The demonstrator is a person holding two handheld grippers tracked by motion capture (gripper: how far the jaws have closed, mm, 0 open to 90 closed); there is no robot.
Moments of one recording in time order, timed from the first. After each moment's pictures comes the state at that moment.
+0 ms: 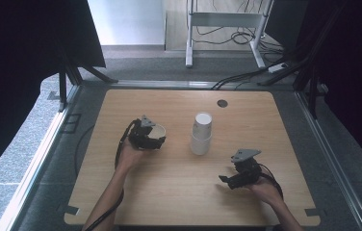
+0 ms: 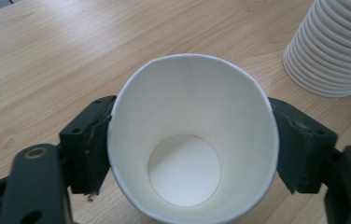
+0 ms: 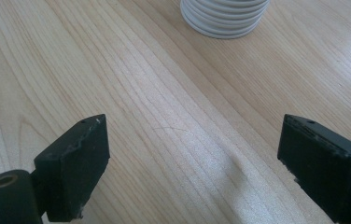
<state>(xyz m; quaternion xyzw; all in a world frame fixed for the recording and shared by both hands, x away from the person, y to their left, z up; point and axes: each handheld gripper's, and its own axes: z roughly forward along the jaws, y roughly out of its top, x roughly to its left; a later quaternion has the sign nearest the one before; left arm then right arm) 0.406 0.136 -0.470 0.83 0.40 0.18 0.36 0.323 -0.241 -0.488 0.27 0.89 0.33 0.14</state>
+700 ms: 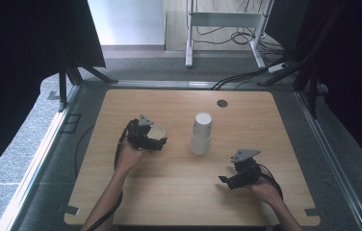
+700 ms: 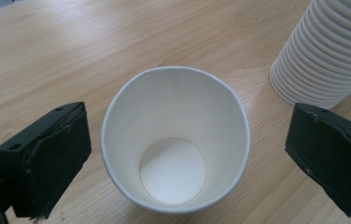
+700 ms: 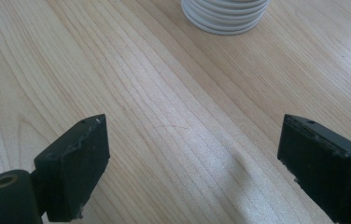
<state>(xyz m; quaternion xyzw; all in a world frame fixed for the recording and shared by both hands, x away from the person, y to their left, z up) 0.395 0.138 -0.457 0.81 0.42 0.18 0.38 0.323 -0.241 -0.491 0.28 0.89 0.33 0.13</state>
